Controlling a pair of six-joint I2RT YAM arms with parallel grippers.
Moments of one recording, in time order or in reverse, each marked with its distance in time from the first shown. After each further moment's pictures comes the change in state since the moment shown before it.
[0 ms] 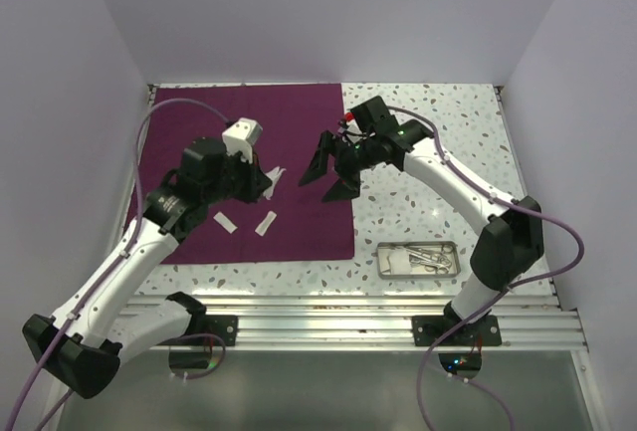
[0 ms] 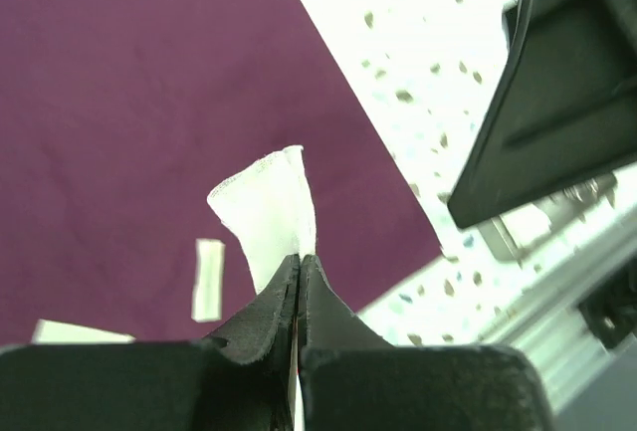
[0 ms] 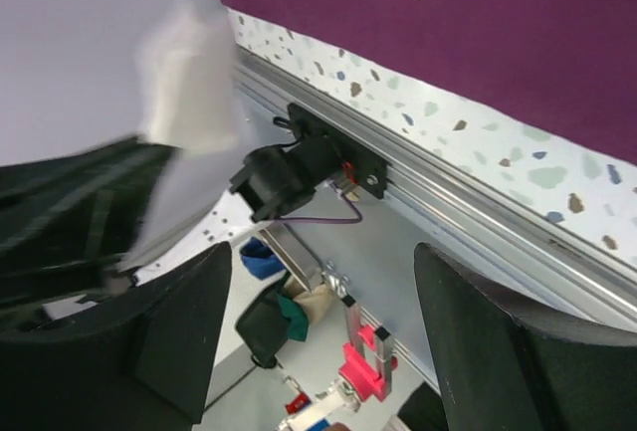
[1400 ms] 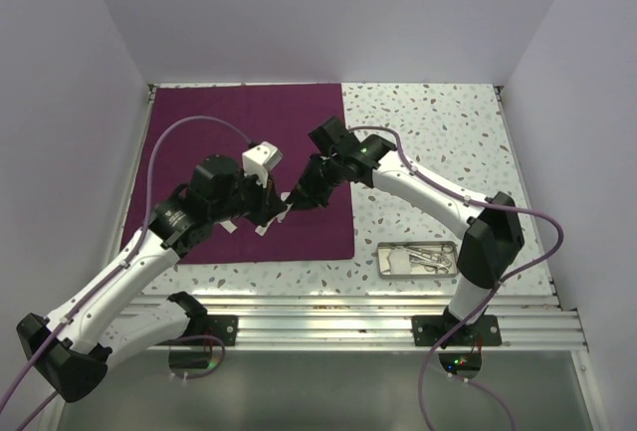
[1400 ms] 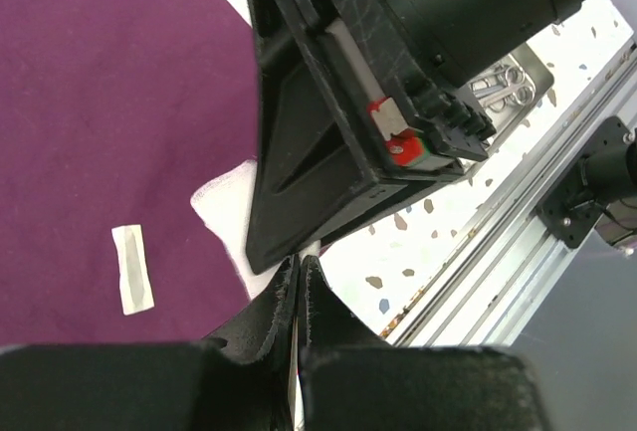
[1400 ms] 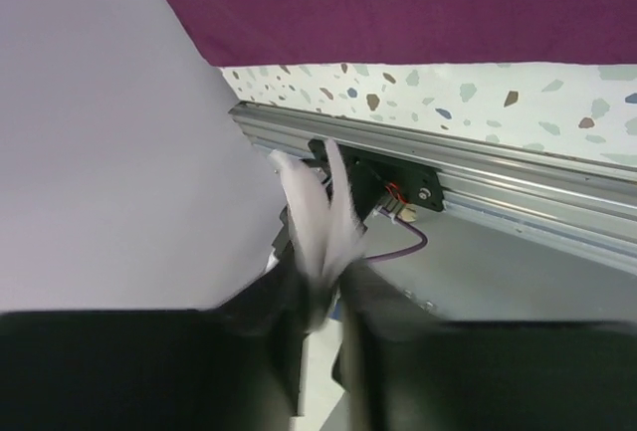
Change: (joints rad) left arm -0.161 -0.082 -0.132 0.004 0.112 0.013; right arm 0.240 0.055 0.065 0.020 0.282 0.490
